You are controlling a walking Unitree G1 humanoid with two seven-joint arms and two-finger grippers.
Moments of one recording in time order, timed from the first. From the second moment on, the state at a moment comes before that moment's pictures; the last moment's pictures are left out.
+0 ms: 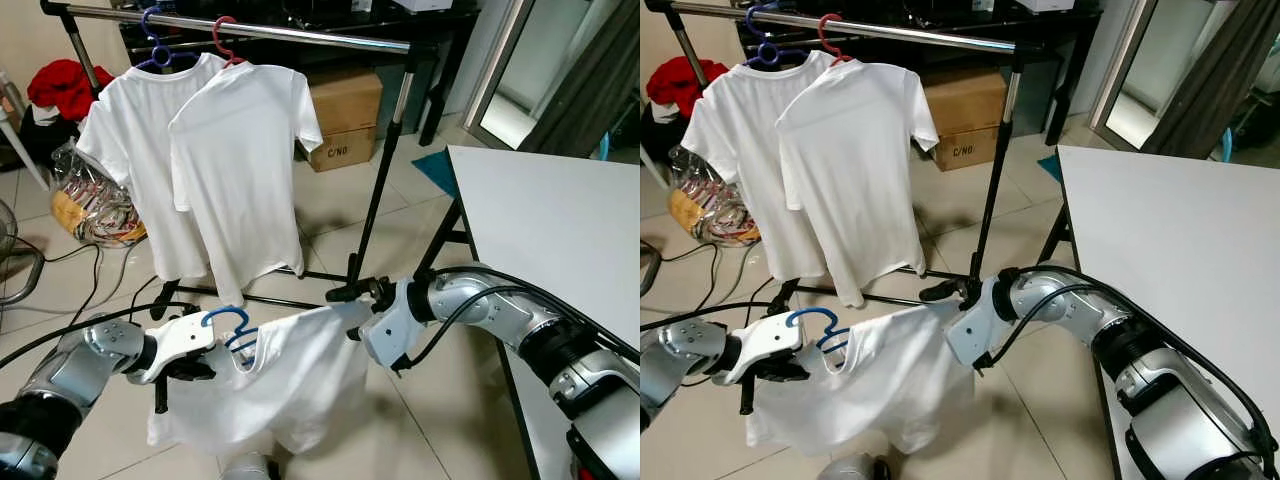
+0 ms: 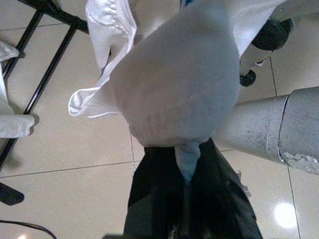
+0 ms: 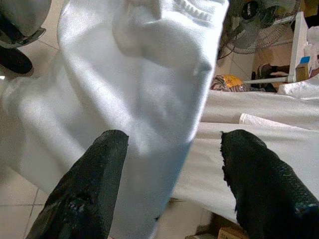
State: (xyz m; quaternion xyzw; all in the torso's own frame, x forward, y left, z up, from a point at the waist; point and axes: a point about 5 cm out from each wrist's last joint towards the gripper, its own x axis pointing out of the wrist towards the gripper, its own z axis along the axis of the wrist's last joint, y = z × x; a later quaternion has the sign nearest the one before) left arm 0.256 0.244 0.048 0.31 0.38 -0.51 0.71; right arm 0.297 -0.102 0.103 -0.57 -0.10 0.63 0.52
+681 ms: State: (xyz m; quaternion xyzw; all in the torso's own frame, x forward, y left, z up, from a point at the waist) left arm 0.268 0.235 0.055 0.36 0.37 -0.55 0.66; right arm 0.282 -0.077 0.080 -0.56 -0.07 0.65 0.51
